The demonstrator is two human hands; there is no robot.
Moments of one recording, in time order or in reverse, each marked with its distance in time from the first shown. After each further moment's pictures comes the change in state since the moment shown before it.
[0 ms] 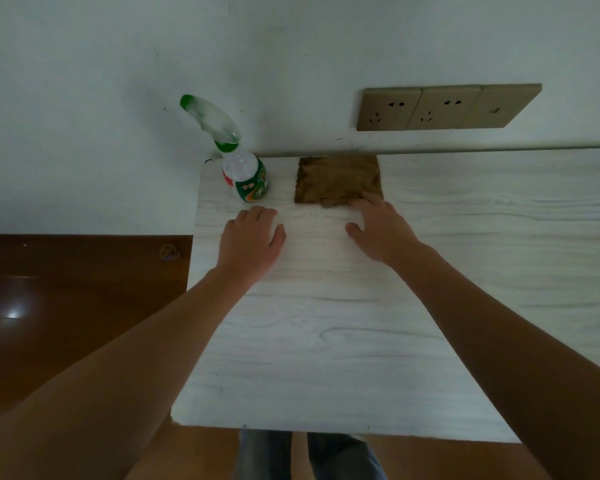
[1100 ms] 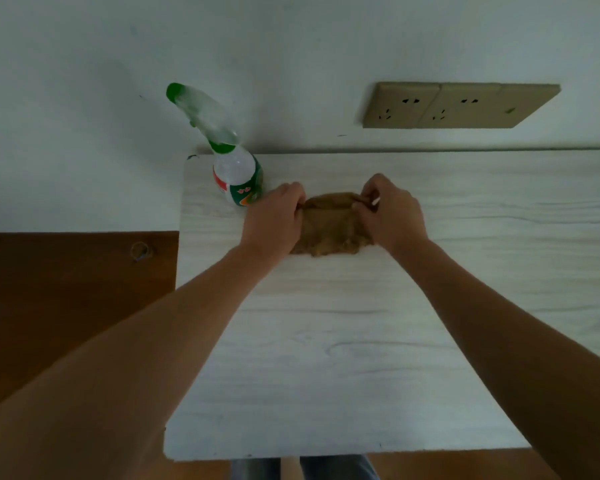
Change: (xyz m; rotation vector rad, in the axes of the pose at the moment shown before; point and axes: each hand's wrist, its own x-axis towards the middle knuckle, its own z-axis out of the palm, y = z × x) left_hand 0.061 0.014 0.013 -0.276 0.153 0.170; right_hand 0.027 -0.004 -0.005 0.141 0.280 0.125
